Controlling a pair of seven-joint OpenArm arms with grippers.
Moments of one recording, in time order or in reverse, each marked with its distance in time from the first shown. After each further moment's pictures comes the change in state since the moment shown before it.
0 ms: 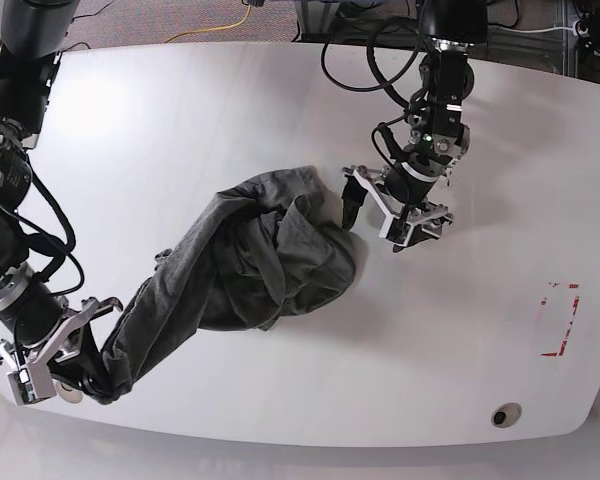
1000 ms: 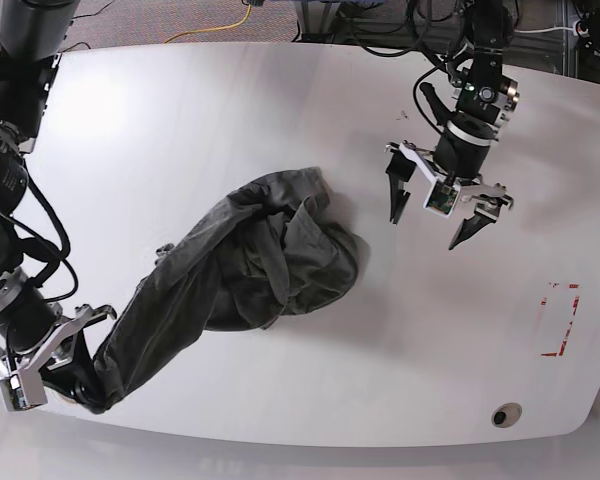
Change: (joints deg) left arm 14.2 -5.8 -4.4 25.8 6.4 0.0 -0.4; right arm 1.5 0.4 0.3 -0.1 0.0 0.0 0.2
